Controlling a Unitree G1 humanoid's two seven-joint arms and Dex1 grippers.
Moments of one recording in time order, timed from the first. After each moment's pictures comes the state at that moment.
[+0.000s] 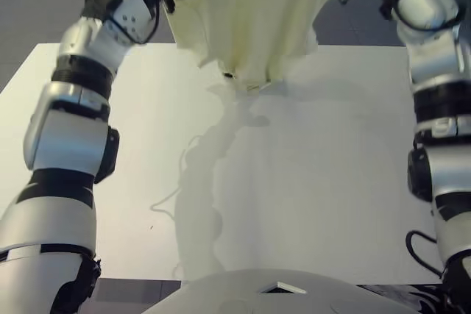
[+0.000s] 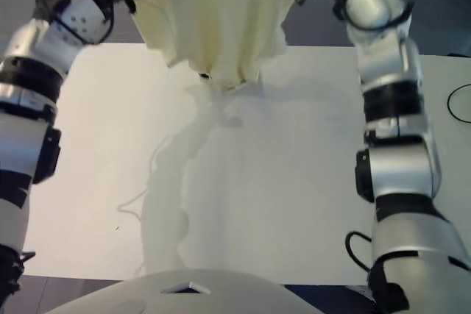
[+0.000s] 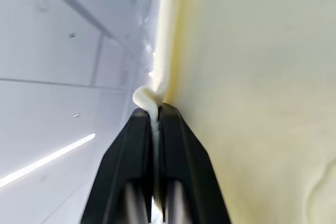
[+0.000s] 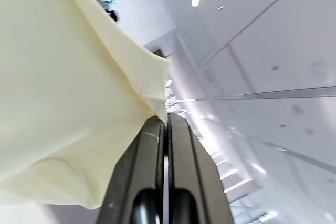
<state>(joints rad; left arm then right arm) -1.15 0.57 -0.38 0.98 0.57 -0.57 -0.10 -0.89 -0.61 0.12 0.45 -0.33 -0.17 0.33</state>
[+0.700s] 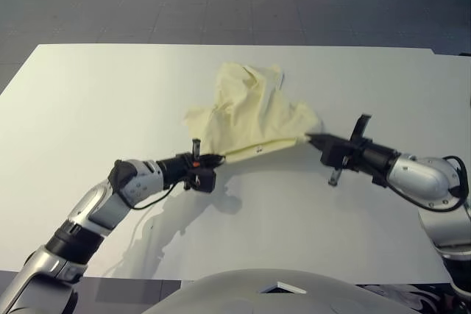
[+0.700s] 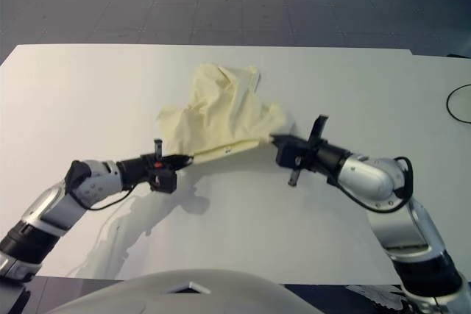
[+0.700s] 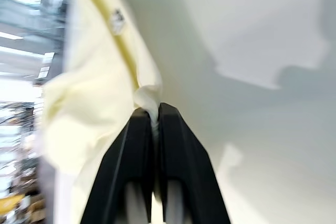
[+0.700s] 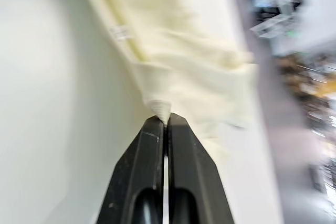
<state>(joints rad) -0.04 0.83 -0.39 -0.20 0.39 -0.39 -0.70 0.15 -0.88 0.06 -0.60 -0.16 0.10 0.85</state>
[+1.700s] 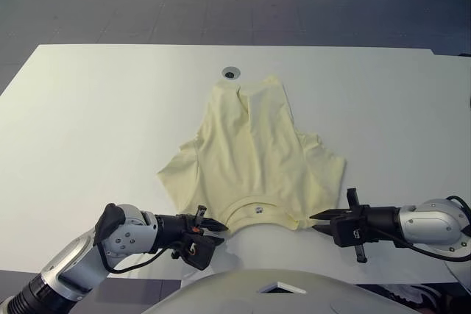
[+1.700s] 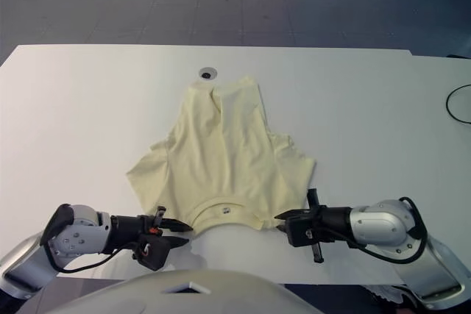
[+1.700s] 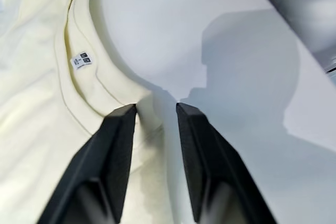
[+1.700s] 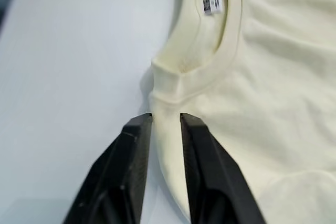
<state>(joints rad) 0.26 0.94 -0.38 -0.59 0.23 -0.21 -0.99 0.44 -1.06 0.02 -0.65 0.00 -0.01 1.09</state>
